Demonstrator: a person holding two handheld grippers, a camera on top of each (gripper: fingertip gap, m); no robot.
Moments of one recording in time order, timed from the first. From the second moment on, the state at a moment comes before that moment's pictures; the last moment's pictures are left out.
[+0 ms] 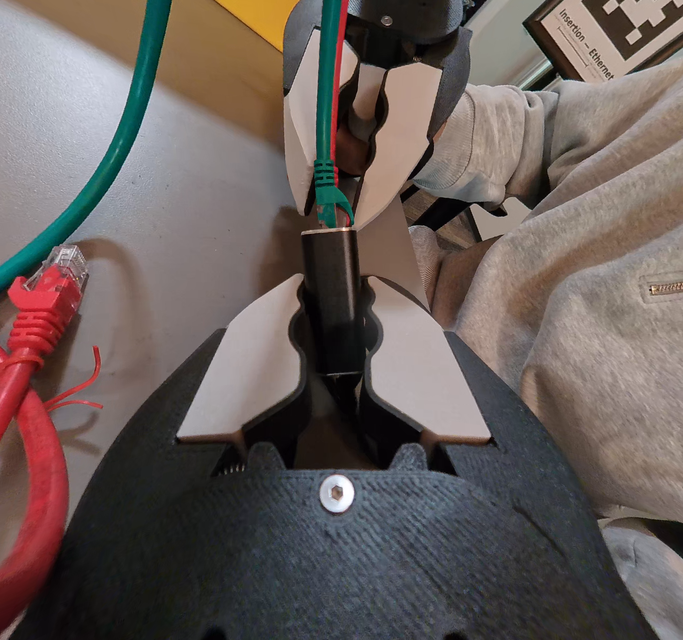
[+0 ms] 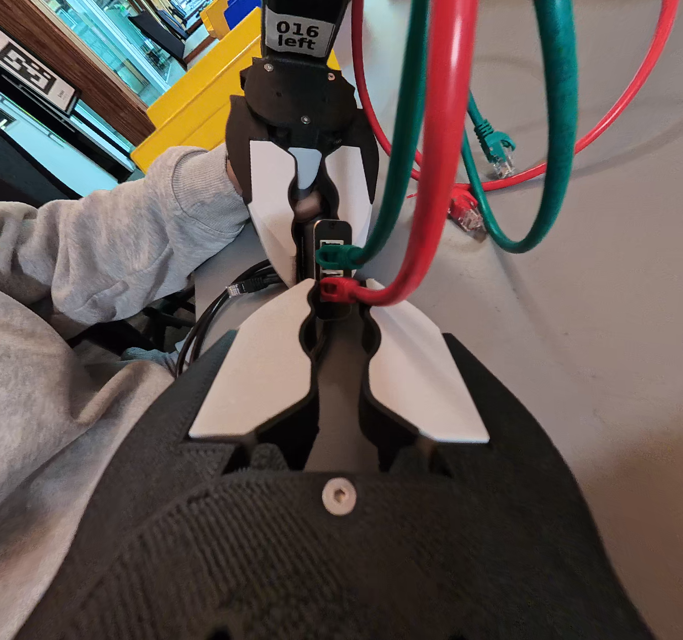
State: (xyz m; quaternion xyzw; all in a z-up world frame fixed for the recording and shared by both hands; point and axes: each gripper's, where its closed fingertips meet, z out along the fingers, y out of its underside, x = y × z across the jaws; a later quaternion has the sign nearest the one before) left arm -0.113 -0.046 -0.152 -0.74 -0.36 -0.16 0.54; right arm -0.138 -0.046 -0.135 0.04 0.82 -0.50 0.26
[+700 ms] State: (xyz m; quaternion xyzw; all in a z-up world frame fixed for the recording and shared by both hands) left arm -0.152 -0.079 -0.109 -0.61 -0.42 -0.07 0.66; right arm -0.176 -0.041 -0.100 0.14 0.71 -0.61 0.32
